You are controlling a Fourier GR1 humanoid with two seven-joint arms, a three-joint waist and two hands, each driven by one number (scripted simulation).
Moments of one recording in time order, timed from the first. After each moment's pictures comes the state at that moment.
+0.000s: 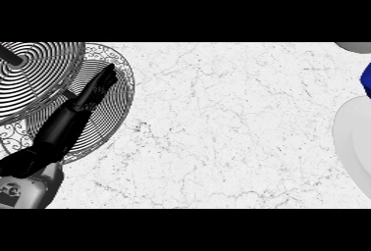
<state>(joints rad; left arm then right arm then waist) -0.26 0.41 -0.21 -1.69 0.13 -0.06 -0.05 -1.25 -1.17 1.35 0.00 -0.04 0.02 1.25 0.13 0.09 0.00</state>
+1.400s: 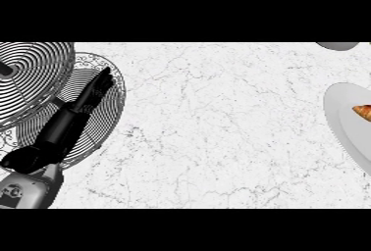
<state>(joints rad) -0.23 0.40 -0.20 -1.66 0.12 -0.04 -0.04 -0.89 -1.17 1.13 0.00 -0.24 -0.27 1.23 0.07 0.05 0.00</state>
